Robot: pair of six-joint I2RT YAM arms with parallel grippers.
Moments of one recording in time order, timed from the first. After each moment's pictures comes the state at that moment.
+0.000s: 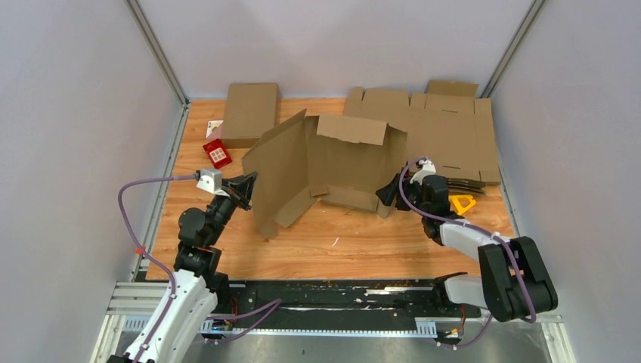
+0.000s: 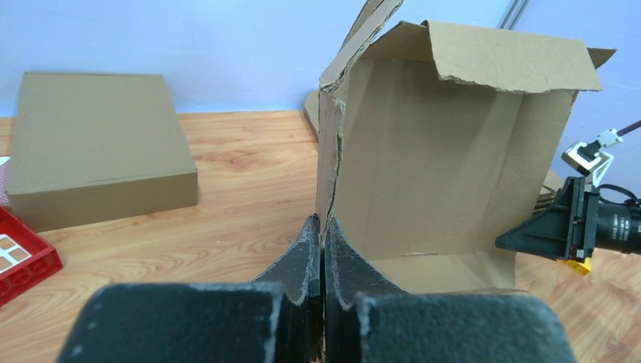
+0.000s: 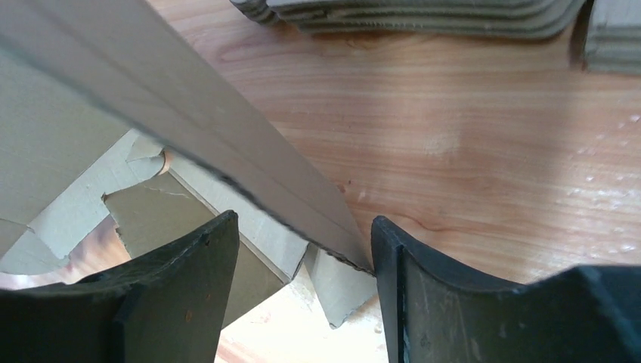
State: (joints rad) left arm -0.22 0.48 0.26 0.42 0.22 -0.30; right arm 0.24 1.25 0.37 0.44 -0.26 0.48
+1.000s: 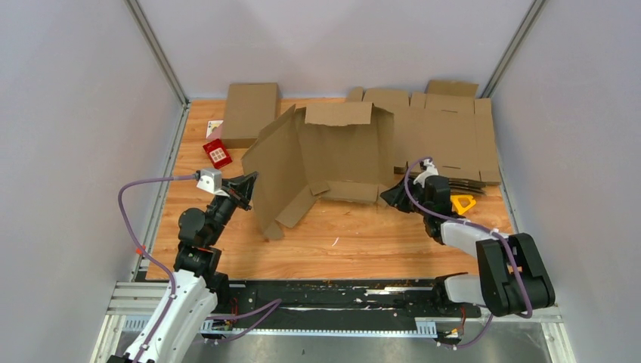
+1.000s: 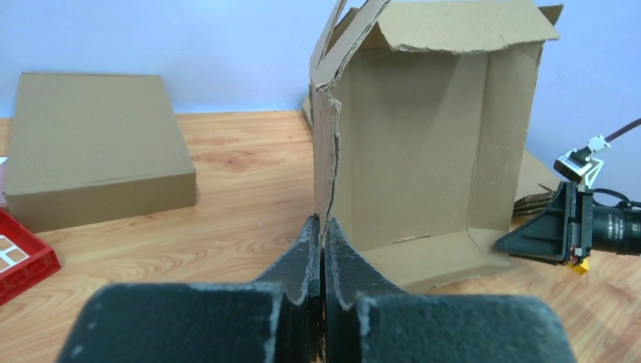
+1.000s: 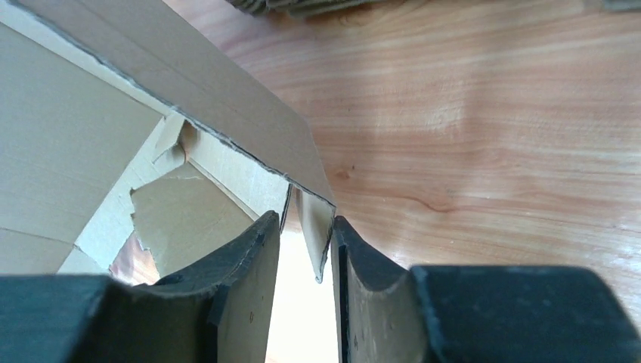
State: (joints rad) left arm -0.22 0.48 0.26 0.42 0.22 -0.30; right arm 0.18 1.32 0.37 0.44 -0.35 0.61
